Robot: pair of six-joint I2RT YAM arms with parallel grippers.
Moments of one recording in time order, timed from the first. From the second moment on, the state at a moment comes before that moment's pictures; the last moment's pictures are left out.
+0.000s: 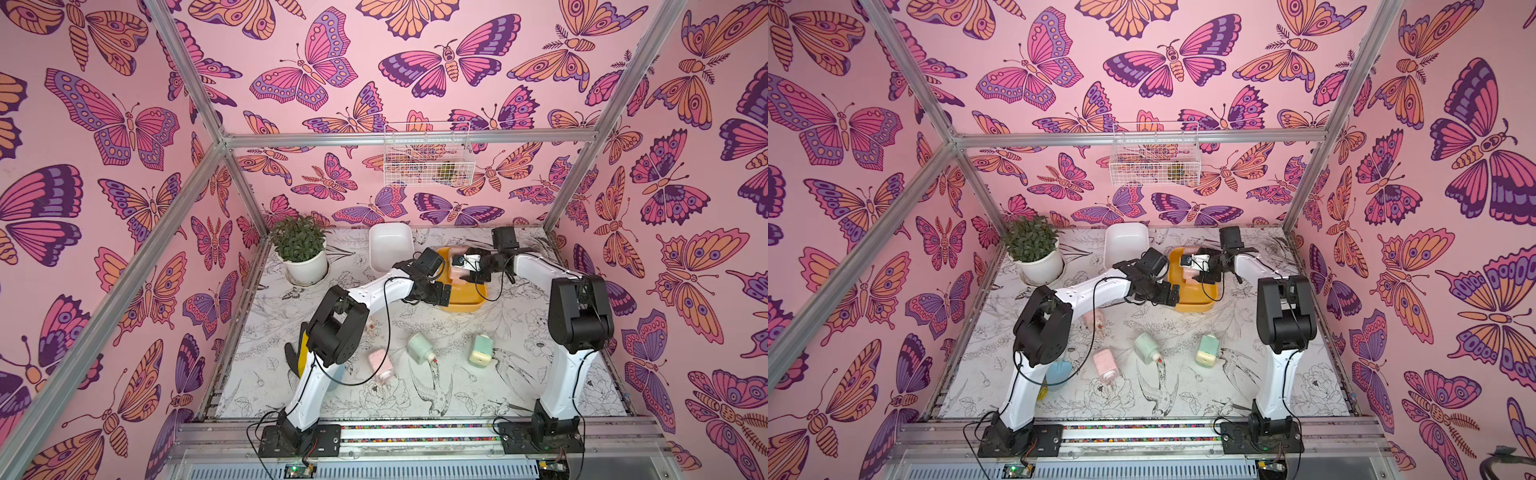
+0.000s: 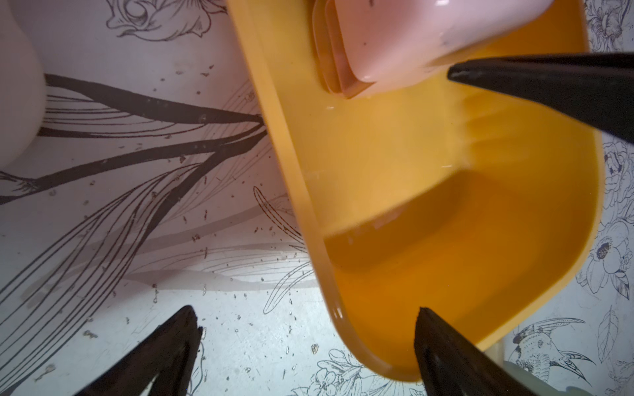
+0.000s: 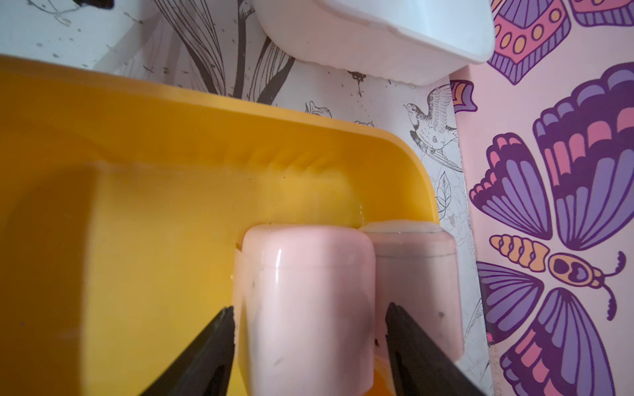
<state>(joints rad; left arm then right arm) -0.73 2.19 1.75 -0.61 0.14 -0.43 0.18 2.00 1.45 -0.41 -0.51 -1.39</state>
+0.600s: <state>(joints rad) -0.73 2.19 1.75 -0.61 0.14 -0.43 0.18 1.88 1.38 -0.52 -0.52 -1.23</state>
